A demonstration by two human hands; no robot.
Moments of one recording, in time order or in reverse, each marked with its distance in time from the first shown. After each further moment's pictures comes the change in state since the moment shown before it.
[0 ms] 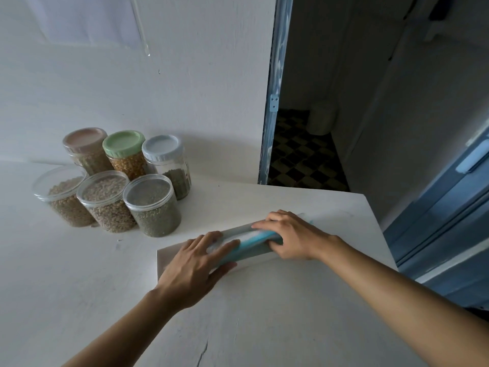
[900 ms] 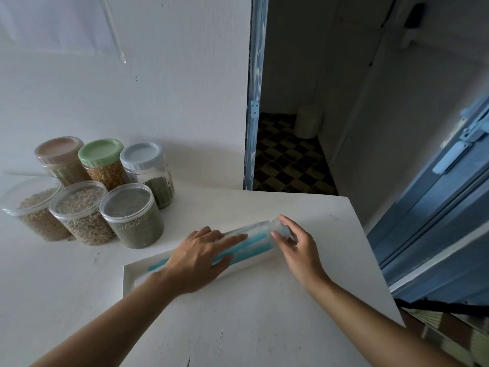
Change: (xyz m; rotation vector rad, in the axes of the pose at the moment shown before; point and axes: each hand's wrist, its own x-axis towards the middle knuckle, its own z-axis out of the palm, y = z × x) left_hand 0.058 0.000 0.012 0.018 -0.078 0.072; right_hand -0.044 0.001 0.041 0.800 0.628 0.526
